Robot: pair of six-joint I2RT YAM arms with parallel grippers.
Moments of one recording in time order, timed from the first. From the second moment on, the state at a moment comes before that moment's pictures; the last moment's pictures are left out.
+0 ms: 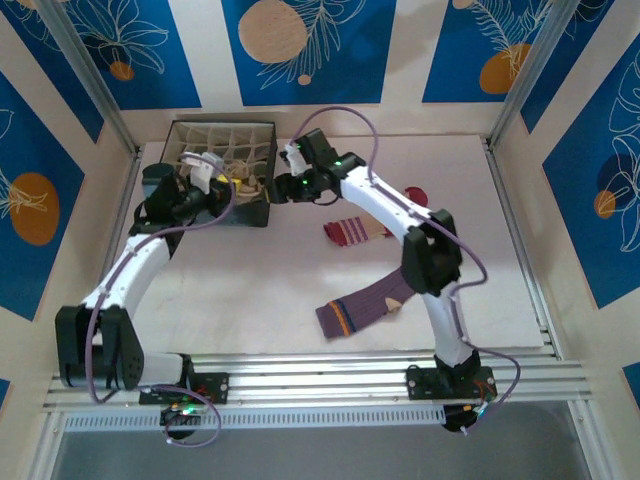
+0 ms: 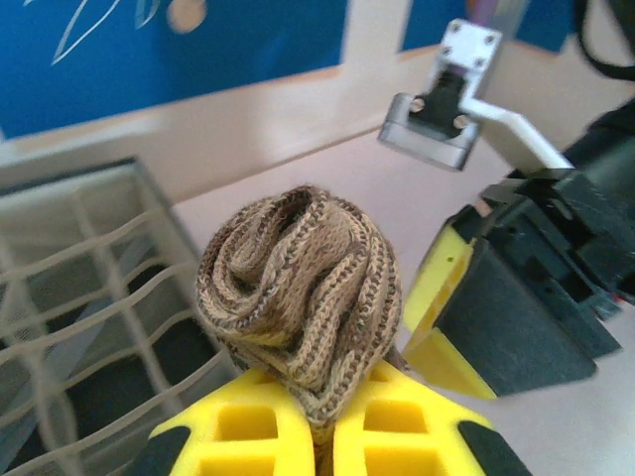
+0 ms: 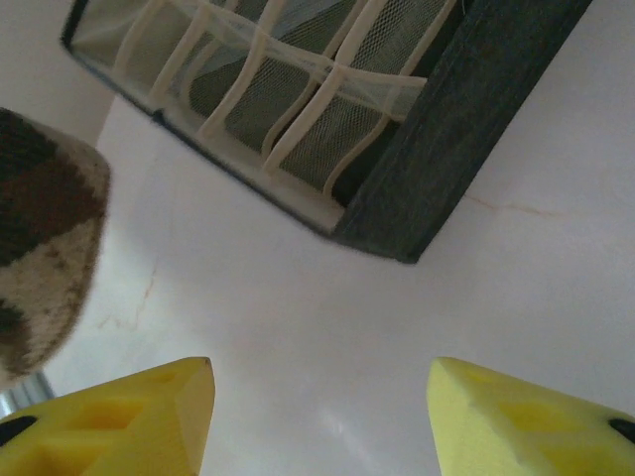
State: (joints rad) left arm -0.04 1.37 0.97 0.03 0.62 0.13; right arm 0.64 2.22 2.07 -0.72 -0.40 0.38
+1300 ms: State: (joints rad) left arm 0.00 1.94 1.39 0.04 0.44 0.19; right arm 0.65 2.57 2.49 -0.85 -0.31 0.46
